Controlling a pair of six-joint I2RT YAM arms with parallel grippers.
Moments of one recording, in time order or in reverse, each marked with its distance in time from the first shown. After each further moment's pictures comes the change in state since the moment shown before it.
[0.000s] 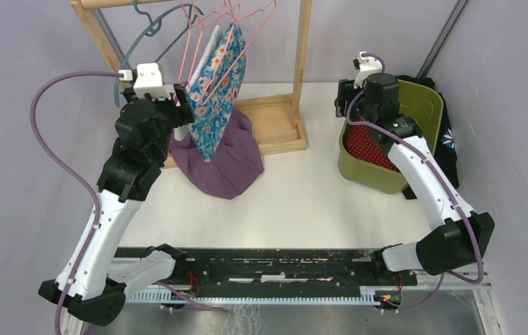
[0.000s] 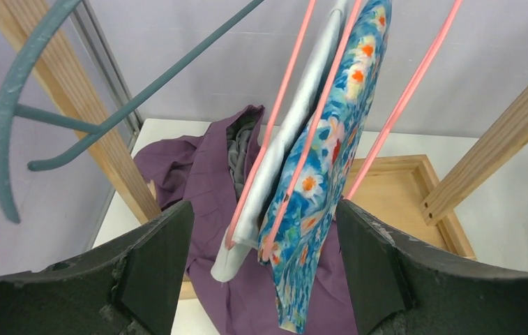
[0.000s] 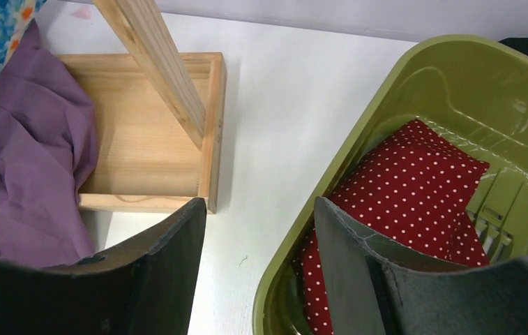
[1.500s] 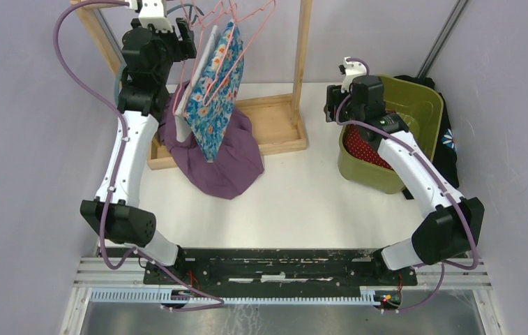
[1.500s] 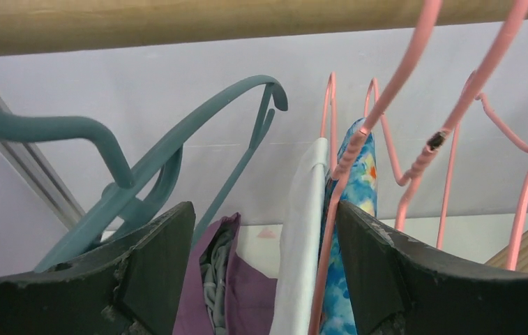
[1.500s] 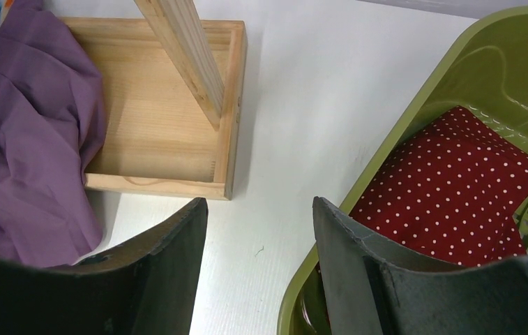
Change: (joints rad) left arm 0.275 0.551 0.430 0.255 0.396 0.028; right arm 0.046 0.080 -0.005 0.004 -0.018 0.013
